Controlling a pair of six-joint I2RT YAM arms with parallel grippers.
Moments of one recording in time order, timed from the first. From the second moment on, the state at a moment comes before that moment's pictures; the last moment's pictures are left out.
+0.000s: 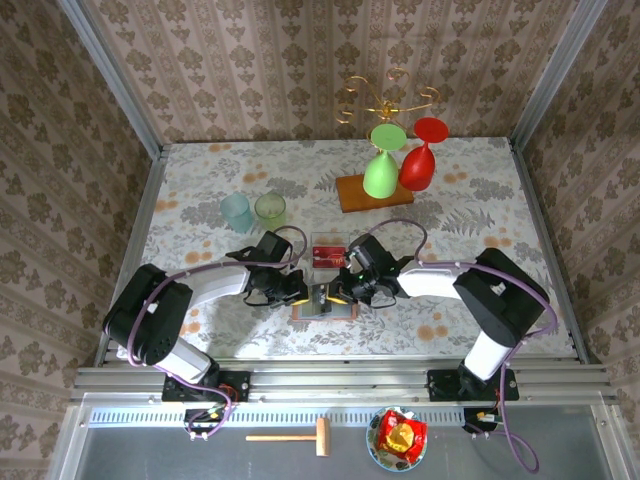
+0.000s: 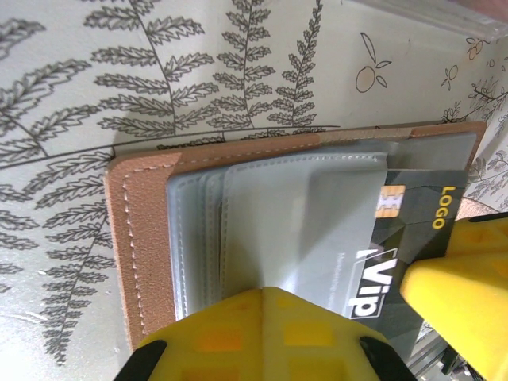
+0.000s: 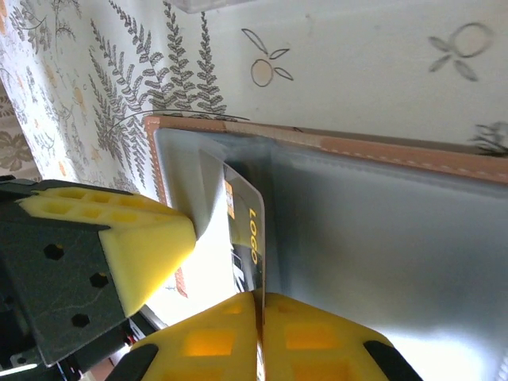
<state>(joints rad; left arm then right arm) -0.63 1.53 0.69 -0.34 0.48 -0.77 0.69 1.68 0.76 -0.01 -0.49 1.00</state>
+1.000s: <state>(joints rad) -0.63 1.47 0.70 -0.38 0.46 -0.77 0.67 1.60 0.79 -0.22 -0.43 0.88</state>
